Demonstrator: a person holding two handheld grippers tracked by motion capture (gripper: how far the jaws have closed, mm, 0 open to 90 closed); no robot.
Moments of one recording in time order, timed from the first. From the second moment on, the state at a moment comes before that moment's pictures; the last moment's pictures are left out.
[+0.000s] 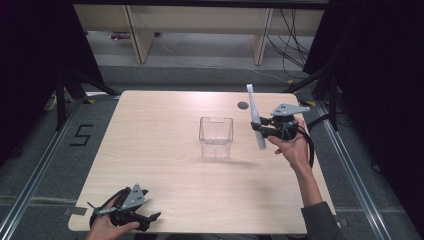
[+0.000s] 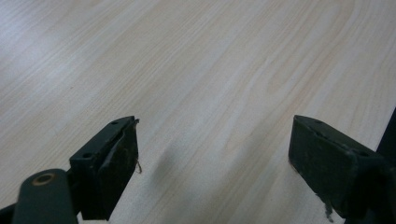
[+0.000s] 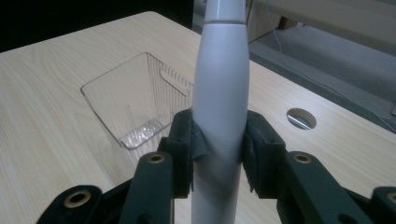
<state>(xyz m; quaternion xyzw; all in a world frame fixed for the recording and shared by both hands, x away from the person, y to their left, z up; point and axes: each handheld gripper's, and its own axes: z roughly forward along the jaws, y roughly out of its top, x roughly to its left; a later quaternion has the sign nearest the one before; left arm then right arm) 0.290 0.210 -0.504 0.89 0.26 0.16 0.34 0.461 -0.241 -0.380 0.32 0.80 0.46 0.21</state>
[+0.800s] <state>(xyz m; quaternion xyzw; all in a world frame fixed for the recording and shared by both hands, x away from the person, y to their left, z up) 0.291 0.212 -0.503 0.89 0.26 0.16 0.34 0.480 -0.215 -0.356 0.32 0.79 0.47 0.20</state>
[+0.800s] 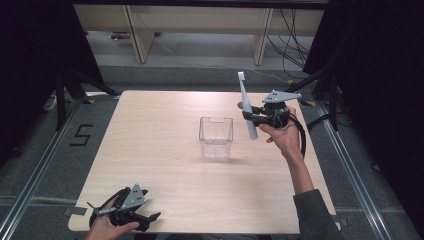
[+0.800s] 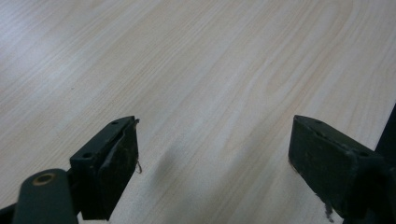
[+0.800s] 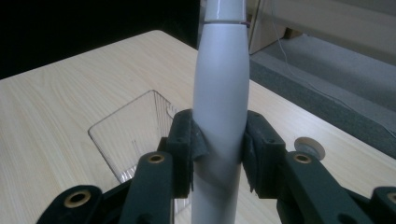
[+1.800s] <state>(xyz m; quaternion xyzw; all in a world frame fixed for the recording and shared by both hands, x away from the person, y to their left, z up) 0.290 0.212 -0.503 0.89 0.26 0.16 0.34 0.491 -0.150 -0.342 0.27 0.81 0.48 0.18</state>
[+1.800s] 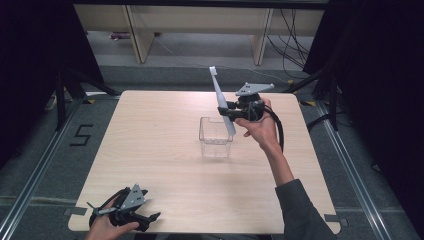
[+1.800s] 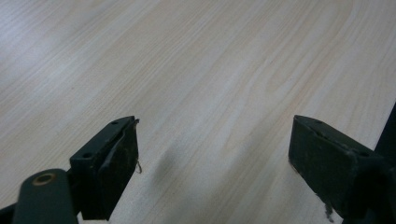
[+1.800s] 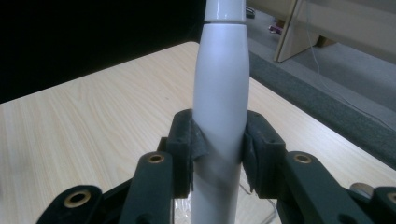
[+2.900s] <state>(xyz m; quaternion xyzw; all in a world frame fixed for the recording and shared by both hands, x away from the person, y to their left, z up) 0.290 0.212 -0.503 0.89 0.26 0.16 0.34 0.512 -0.116 -0.390 0.29 0.85 0.41 0.13</state>
